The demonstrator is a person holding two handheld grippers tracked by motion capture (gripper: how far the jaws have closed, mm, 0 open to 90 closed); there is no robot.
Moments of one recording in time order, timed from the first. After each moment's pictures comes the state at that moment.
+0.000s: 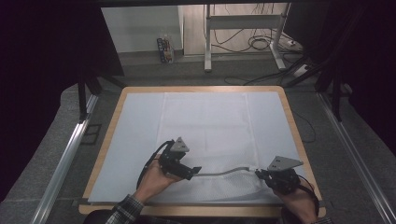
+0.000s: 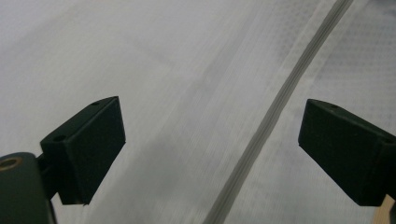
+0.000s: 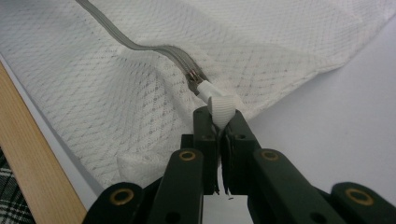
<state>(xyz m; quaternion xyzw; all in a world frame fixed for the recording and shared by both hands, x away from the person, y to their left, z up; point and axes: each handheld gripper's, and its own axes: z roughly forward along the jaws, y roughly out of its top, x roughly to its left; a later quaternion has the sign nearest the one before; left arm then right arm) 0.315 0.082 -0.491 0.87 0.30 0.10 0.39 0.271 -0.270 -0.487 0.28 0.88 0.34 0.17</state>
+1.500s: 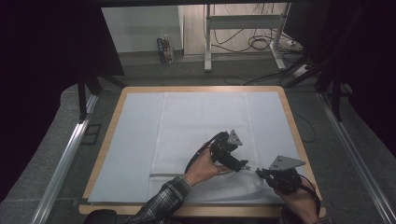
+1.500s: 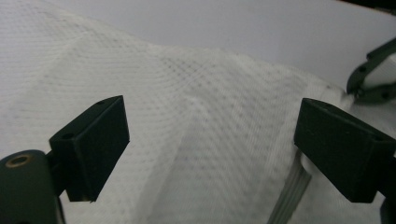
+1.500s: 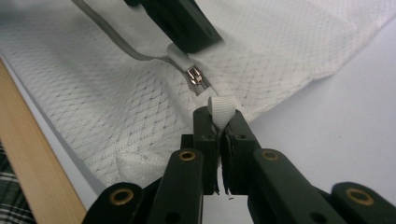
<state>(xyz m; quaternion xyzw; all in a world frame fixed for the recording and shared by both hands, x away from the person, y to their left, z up) 0.353 -0.044 -0.487 0.89 0.21 0.10 0.39 0.272 -0.273 -0.485 0.28 0.88 0.35 0.17</state>
